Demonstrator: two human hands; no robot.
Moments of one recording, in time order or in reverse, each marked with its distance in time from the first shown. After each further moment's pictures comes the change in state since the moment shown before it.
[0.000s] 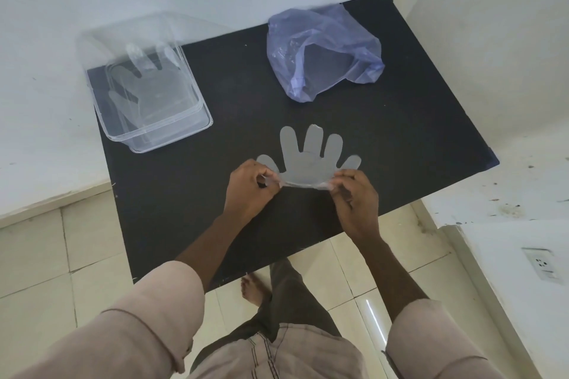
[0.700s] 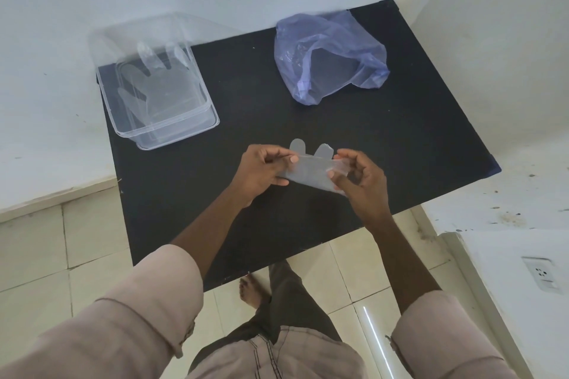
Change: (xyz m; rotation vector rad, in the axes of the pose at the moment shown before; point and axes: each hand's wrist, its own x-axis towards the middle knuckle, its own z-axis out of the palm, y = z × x) left_hand 0.021 0.035 -0.021 -0.603 -0.220 -0.191; right_hand 0.031 -0.028 -0.023 0.359 -0.153 0.227
